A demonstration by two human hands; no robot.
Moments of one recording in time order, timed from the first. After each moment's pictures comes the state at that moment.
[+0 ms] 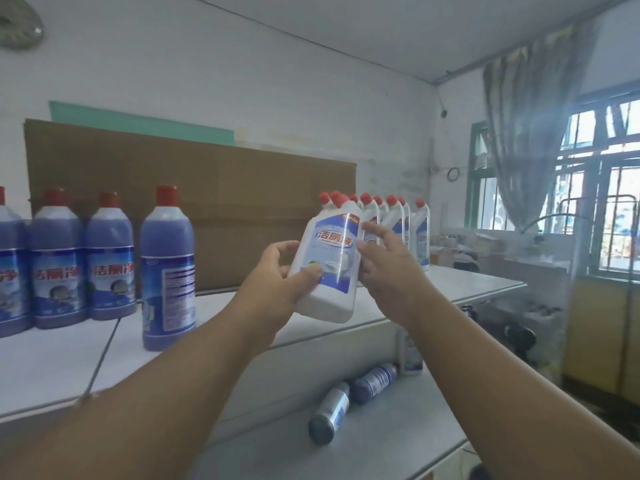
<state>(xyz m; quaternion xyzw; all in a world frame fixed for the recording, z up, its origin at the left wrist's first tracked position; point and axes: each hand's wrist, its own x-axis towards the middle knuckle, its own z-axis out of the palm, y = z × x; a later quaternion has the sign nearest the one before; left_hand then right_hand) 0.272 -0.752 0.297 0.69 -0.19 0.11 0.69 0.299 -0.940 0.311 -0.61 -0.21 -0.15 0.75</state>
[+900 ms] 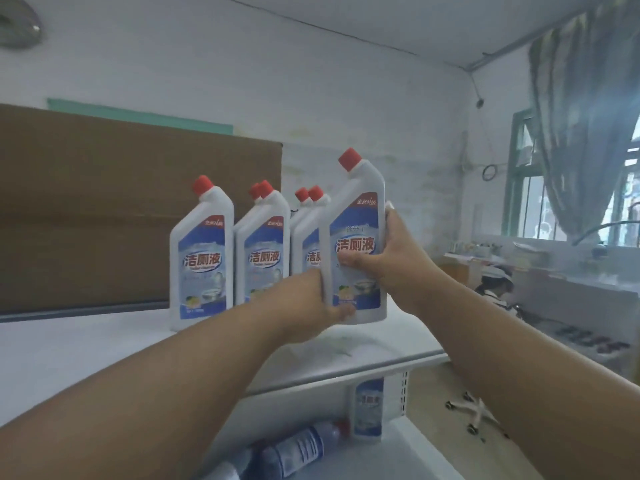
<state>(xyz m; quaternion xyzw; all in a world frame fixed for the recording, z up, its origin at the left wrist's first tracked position) 0.470 -1.038 0.302 0.94 -0.12 0.13 0.29 0.514 -1.200 0.330 -0.72 -0.25 -0.17 0.62</state>
